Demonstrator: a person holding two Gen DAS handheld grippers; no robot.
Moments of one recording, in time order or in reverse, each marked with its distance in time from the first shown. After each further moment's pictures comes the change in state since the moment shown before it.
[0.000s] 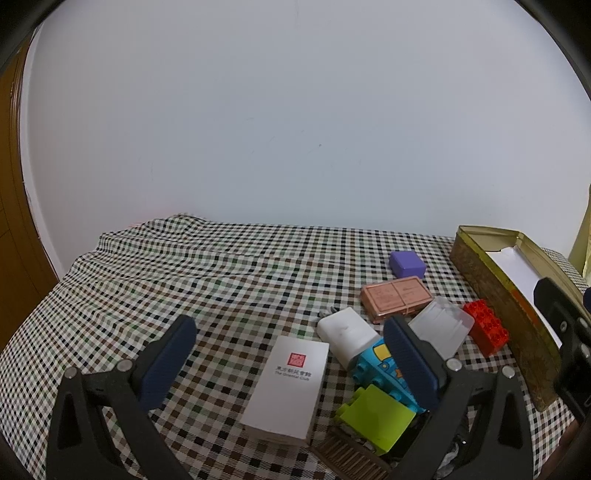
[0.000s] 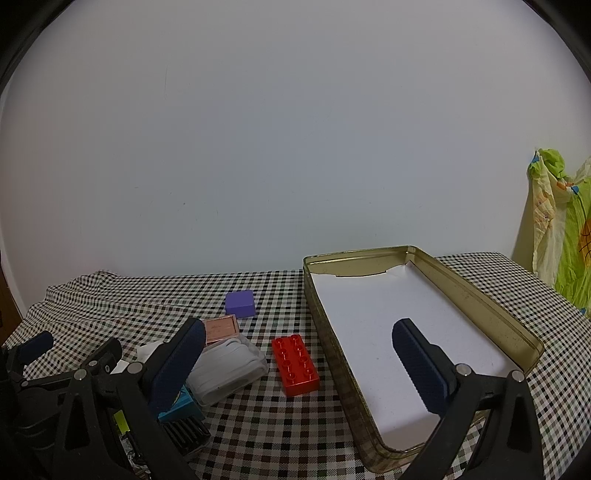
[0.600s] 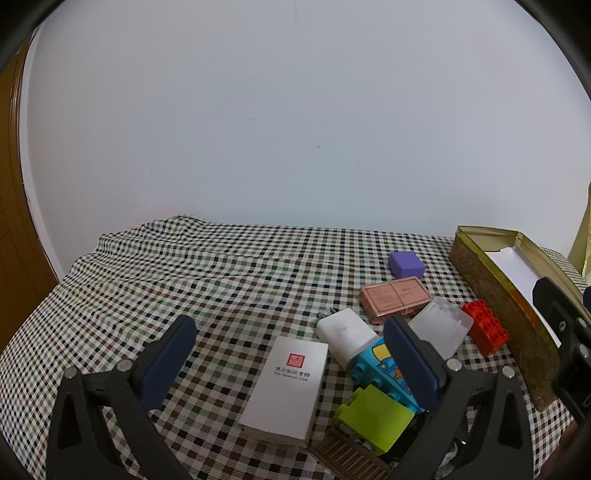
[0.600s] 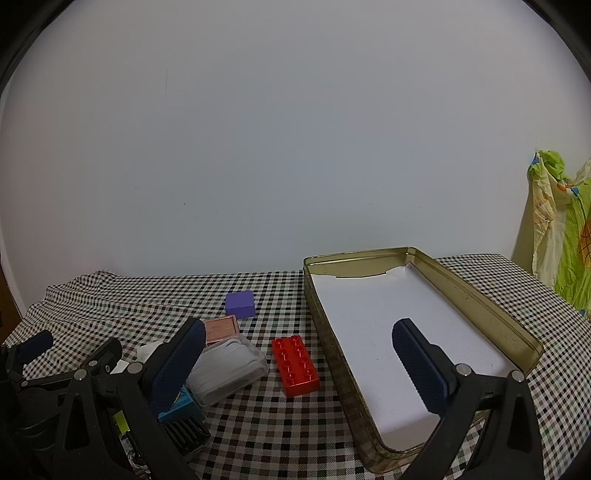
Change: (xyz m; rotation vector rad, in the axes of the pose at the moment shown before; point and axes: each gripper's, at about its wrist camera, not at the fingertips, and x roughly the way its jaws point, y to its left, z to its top) left arm 0.000 -0.002 0.001 0.003 -0.002 -0.001; right arm -0.001 0.002 0.000 -0.003 -0.005 -0.002
